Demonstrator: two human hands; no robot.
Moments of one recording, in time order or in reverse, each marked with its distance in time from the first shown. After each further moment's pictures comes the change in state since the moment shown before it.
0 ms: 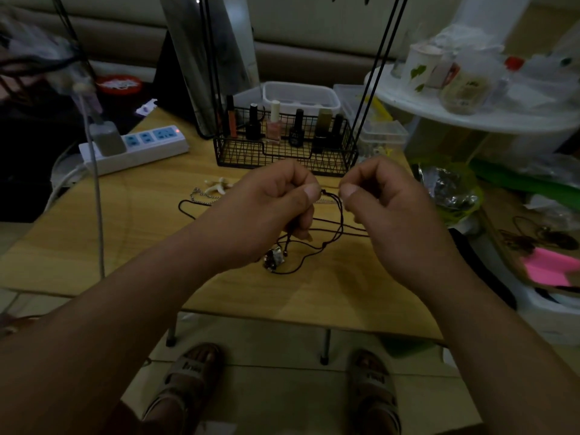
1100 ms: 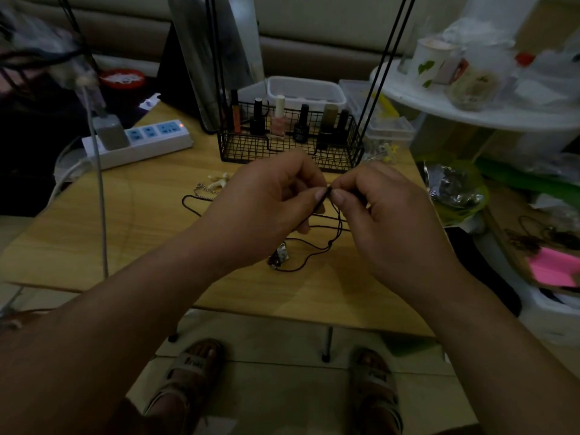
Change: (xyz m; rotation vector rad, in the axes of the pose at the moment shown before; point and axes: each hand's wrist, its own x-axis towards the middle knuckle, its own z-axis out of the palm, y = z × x) left_hand -0.003 -0.005 0.002 0.268 0.133 0.191; right_hand 0.004 0.012 0.010 -0.424 0.036 -0.336
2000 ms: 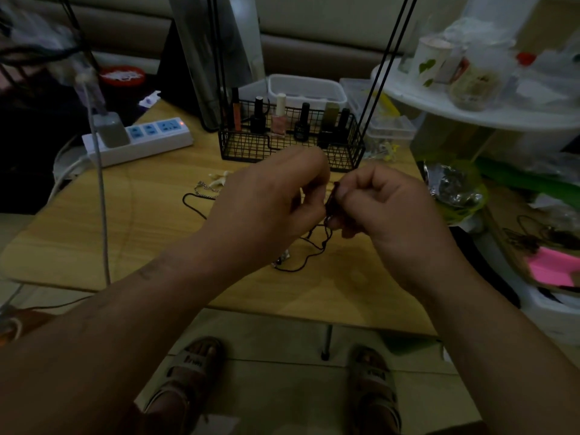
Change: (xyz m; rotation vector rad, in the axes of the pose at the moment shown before) left_hand 0.000 0.001 0.006 0.386 0.168 0.295; right_hand 0.003 -0.010 -0.004 0.665 -0.059 0.408
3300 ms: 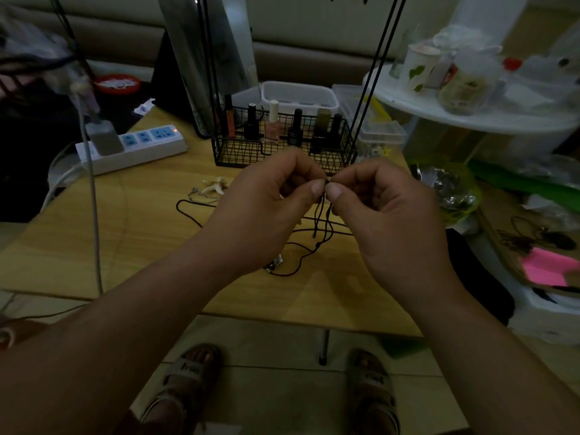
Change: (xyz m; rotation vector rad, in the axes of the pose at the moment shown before) left_hand 0.004 0.006 0.002 -0.409 -0.069 -0.319; right_hand -0.010 -0.002 0.004 -0.131 0.172 -0.209
